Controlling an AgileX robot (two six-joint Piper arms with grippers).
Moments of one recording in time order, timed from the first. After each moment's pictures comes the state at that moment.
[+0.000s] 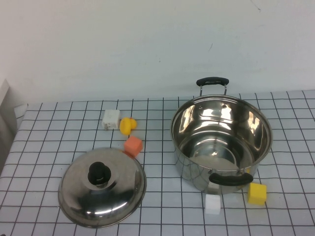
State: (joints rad) right arm -0.03 -0.01 0.02 -0.06 0.42 -0.10; left arm -0.07 -0.01 0.02 -0.11 0.36 -0.24
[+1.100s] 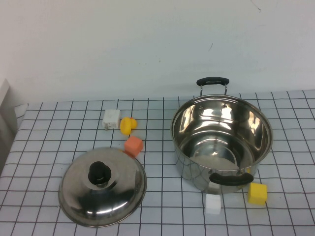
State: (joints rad) right arm -0.03 -0.01 0.02 -0.06 0.42 -0.10; left arm -0.07 -0.01 0.02 -0.10 -0.19 -0.21
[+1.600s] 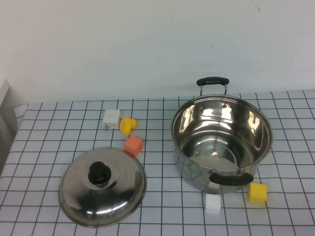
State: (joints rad) right arm -0.03 -0.01 0.02 -0.06 0.42 -0.10; left arm -0.07 -0.01 0.02 -0.10 -0.26 -0.21
